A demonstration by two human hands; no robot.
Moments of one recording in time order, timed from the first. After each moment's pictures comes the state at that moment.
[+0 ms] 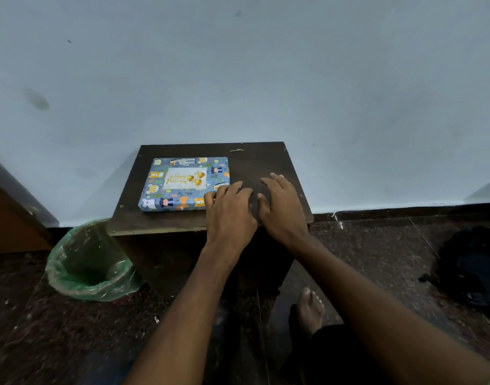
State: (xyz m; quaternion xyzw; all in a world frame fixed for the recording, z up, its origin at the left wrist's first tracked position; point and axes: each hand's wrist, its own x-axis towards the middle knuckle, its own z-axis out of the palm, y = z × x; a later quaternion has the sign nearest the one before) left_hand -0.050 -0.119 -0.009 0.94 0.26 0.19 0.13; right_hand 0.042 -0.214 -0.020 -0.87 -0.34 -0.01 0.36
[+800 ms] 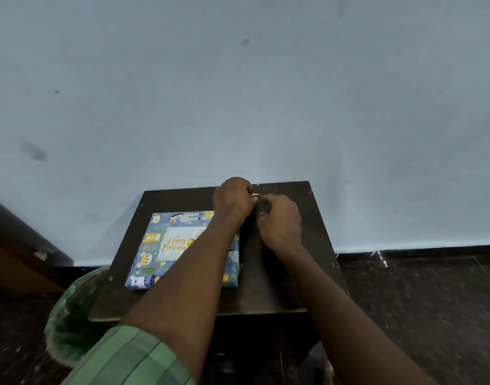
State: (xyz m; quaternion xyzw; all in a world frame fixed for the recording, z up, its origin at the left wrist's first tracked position) left_hand 0.139 0.040 -0.012 0.92 0.33 0.12 0.18; right_hand 0.150 -0.096 -0.010 -0.88 -0.25 0.05 0.39
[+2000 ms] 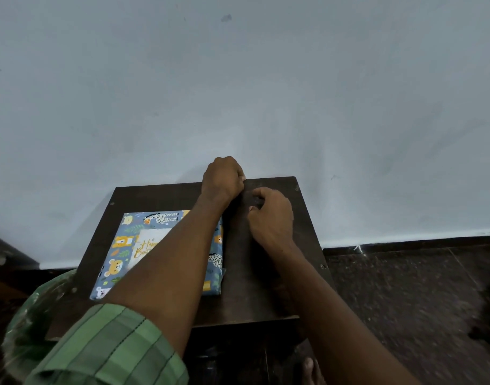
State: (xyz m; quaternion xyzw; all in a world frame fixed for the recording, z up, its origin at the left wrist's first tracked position) left_hand 0.183 0.064 -0.018 0.92 0.28 0.15 0.21; right_hand 0.169 -0.092 -0.025 -0.88 -0.22 0.03 0.43
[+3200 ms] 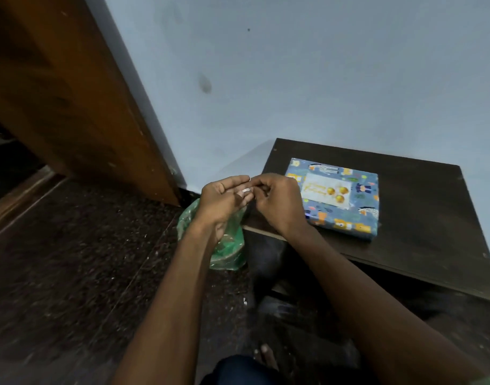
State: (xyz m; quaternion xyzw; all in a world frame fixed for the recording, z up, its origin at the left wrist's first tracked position) left_hand -0.198 0.092 0.006 0.45 0.41 0.34 0.71; right_hand -0.071 0.032 -0.013 -0.70 -0.53 0.08 0.47
